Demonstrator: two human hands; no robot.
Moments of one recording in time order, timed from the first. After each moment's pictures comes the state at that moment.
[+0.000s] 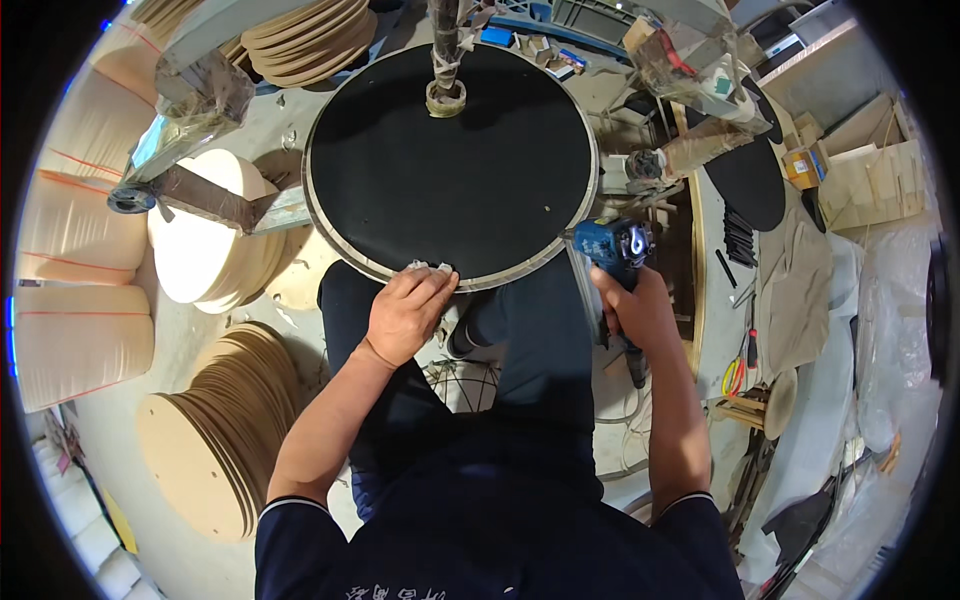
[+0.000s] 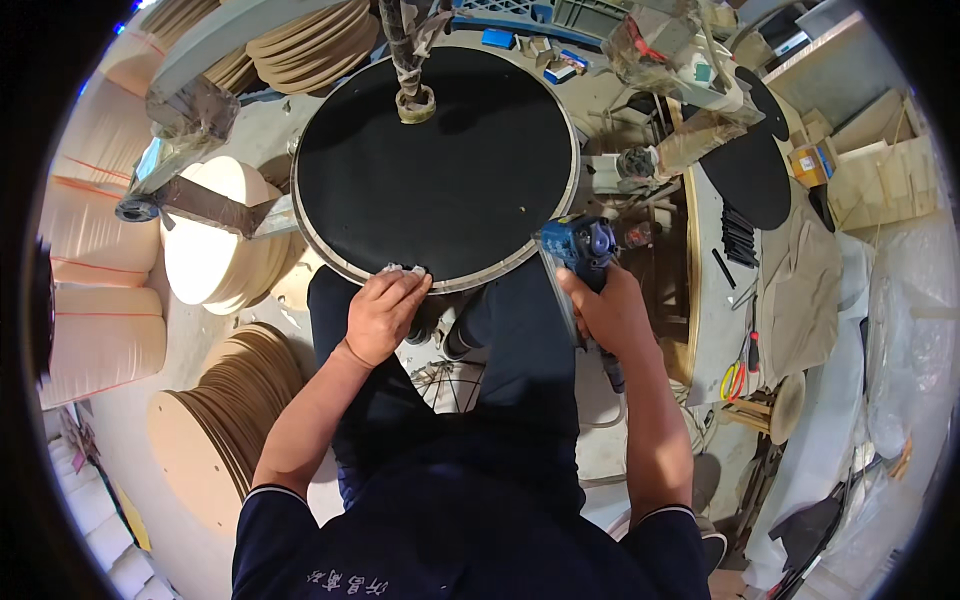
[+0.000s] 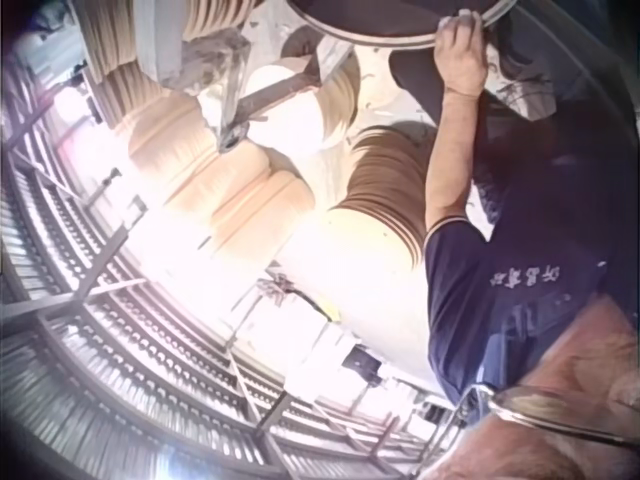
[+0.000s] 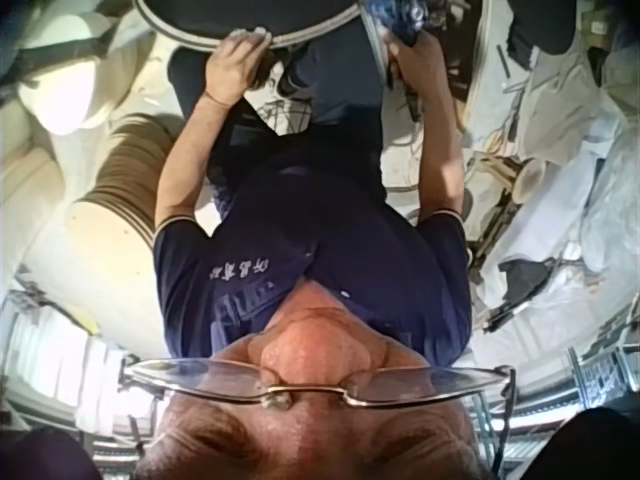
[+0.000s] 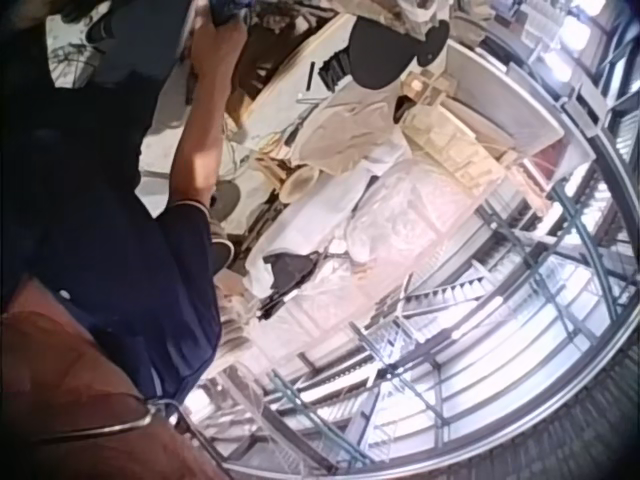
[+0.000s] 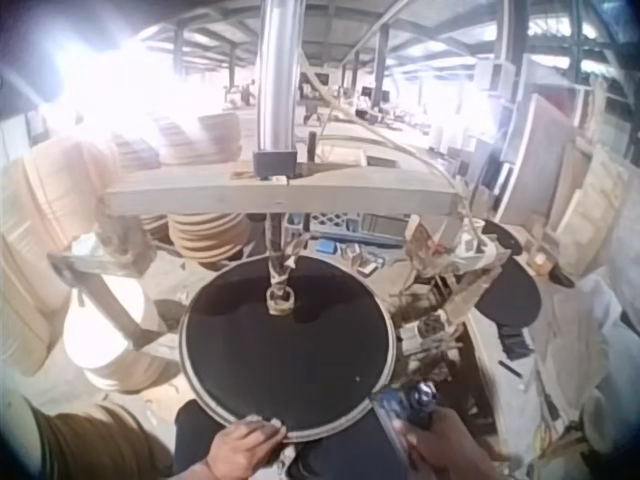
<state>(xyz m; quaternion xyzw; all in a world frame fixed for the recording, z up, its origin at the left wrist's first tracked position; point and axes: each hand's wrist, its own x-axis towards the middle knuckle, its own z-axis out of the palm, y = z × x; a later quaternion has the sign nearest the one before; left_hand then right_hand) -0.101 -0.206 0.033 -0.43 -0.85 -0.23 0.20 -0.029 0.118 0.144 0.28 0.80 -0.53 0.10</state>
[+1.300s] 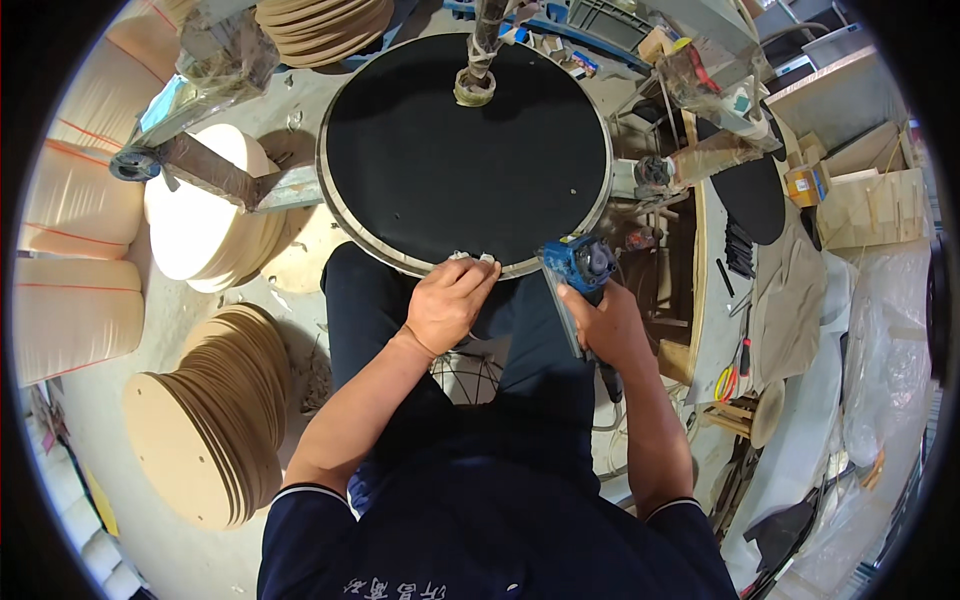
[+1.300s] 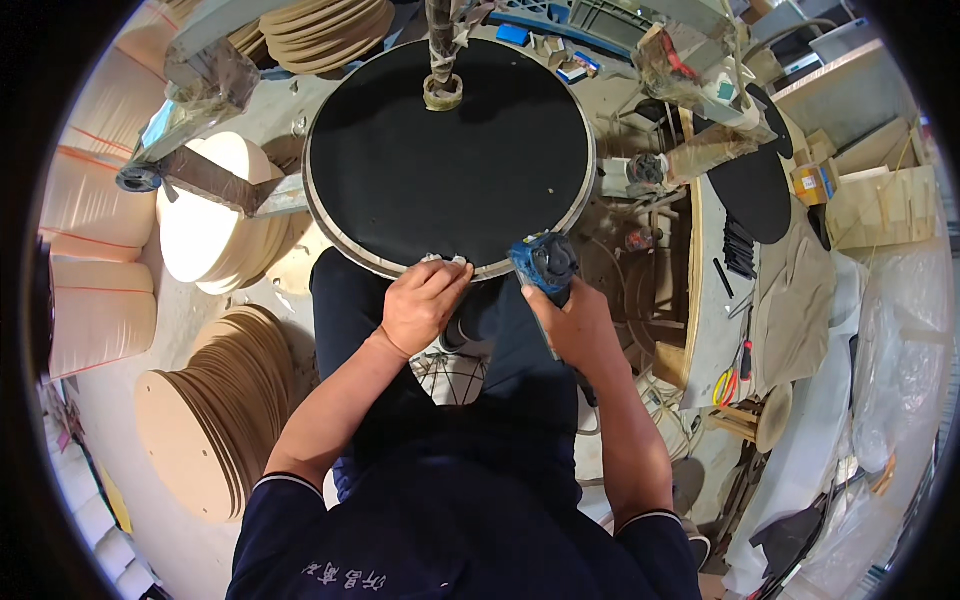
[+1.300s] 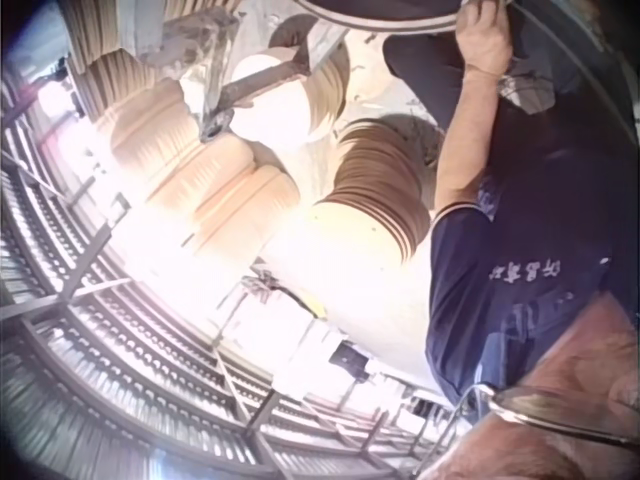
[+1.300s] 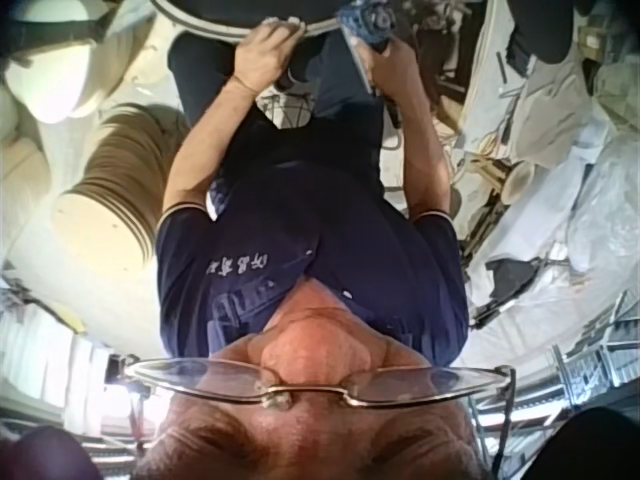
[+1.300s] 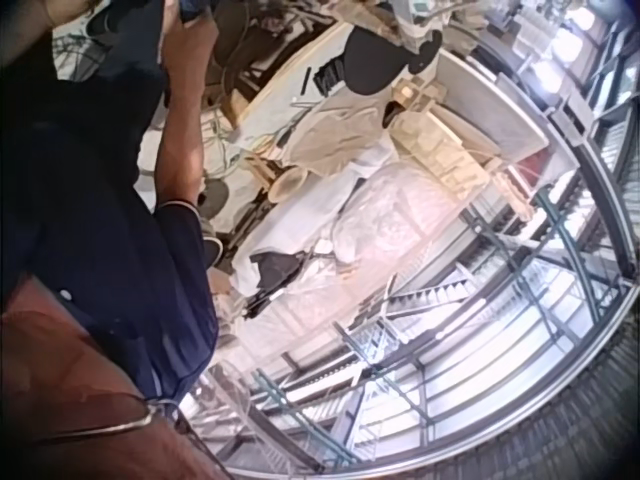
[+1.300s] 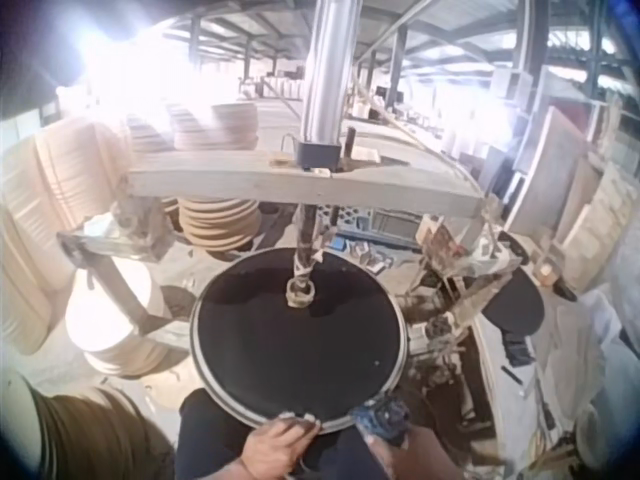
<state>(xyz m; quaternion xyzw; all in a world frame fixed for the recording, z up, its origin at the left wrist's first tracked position) -0.091 -0.168 0.032 -0.41 -0.85 -0.25 0.22 -0.022 0.070 0.121 0.19 0.86 -0.47 0.10</state>
